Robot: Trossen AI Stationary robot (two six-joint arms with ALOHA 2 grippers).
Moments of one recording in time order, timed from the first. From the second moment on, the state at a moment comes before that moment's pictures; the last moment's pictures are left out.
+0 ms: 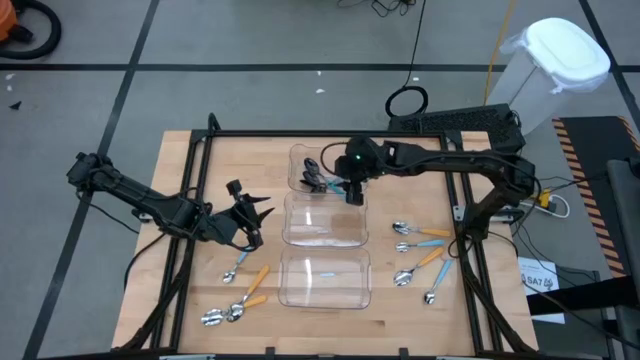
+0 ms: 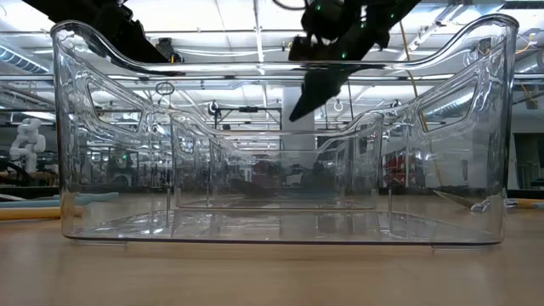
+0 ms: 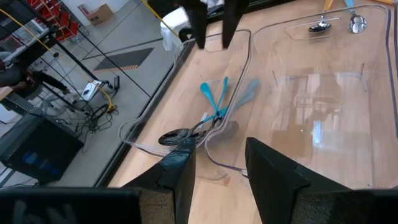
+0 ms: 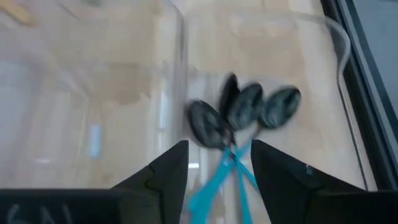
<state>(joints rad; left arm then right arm) -0.37 1.01 0.62 -0.22 -0.85 -0.03 -0.30 1.60 1.18 -0.40 -0.10 -0.27</state>
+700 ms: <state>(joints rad) -0.37 1.01 0.62 -0.21 -0.85 -0.11 0.15 1.36 1.18 -0.67 0.27 0.07</state>
